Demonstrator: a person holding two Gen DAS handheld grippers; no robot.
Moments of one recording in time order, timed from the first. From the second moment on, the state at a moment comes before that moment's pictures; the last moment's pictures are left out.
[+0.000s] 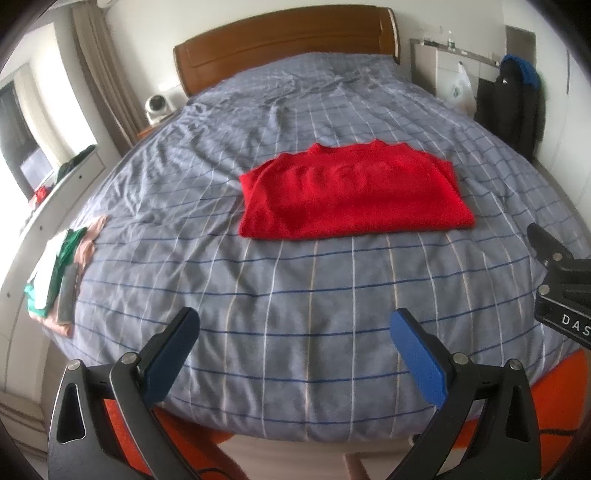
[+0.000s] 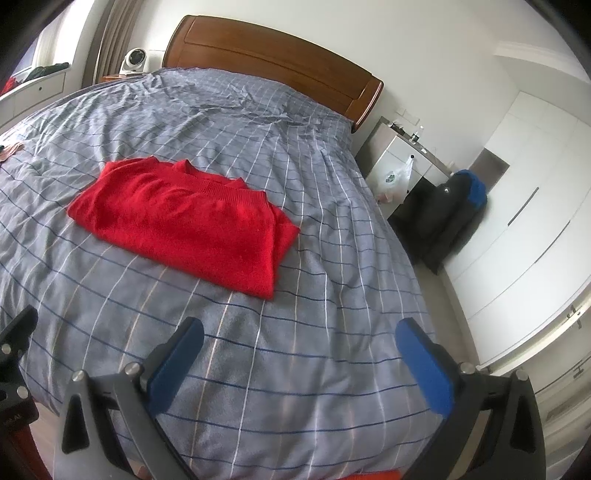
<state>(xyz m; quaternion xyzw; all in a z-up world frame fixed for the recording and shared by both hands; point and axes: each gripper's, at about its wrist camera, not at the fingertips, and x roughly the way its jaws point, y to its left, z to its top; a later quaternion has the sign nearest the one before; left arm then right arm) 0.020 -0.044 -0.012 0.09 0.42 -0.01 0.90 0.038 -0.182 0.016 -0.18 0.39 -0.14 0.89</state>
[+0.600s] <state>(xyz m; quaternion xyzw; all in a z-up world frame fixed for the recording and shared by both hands) 0.025 -0.033 -0.016 0.09 0.42 -0.01 0.90 0.035 -0.177 0.014 -0.18 0.39 -0.13 0.90</state>
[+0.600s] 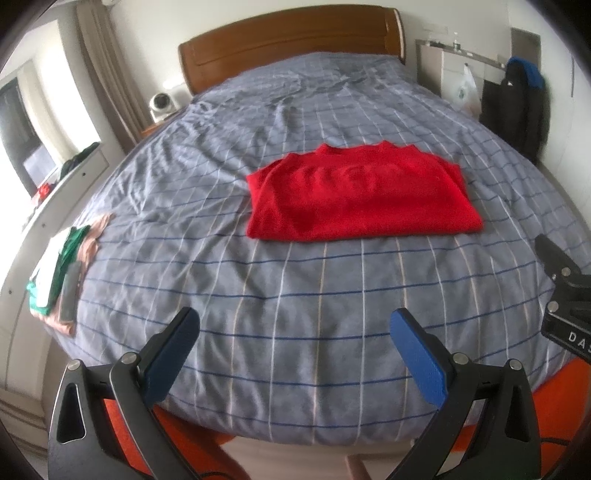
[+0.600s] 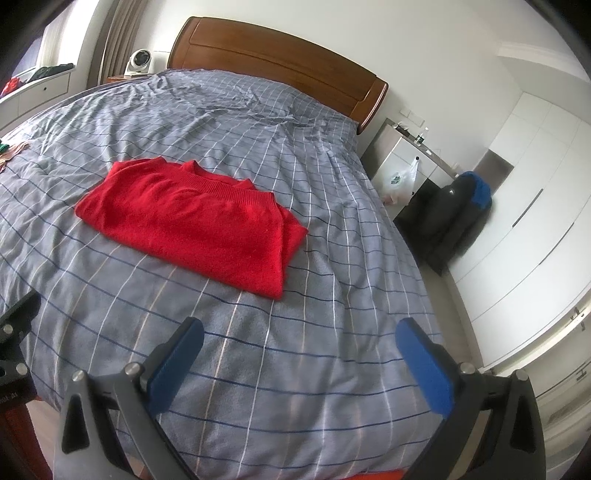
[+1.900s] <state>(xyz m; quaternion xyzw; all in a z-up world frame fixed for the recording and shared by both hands) 0.055 -0.019 -0.037 0.04 0.46 -0.07 0.88 0.062 -0.168 -0.011 -0.19 0.42 -0.12 0.88</state>
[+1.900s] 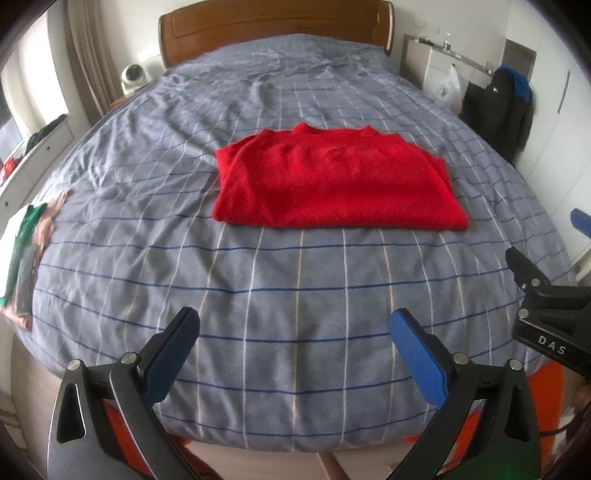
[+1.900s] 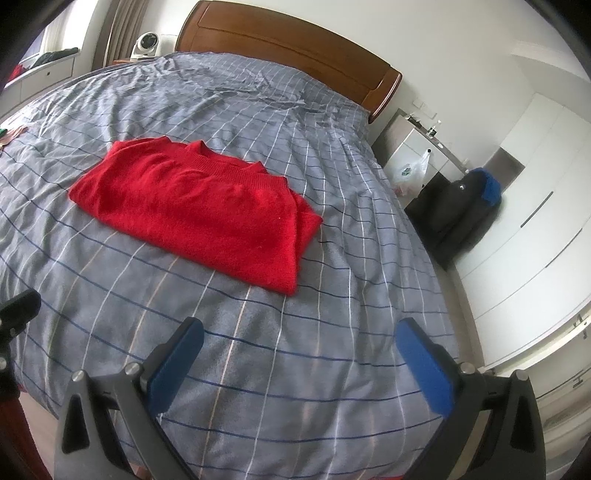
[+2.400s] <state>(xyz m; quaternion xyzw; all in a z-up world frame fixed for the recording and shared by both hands) 0.073 0.017 -0.099 0.07 0.44 0.00 0.90 0.165 -0.298 -0.062 0.09 0.41 0.03 0.91</state>
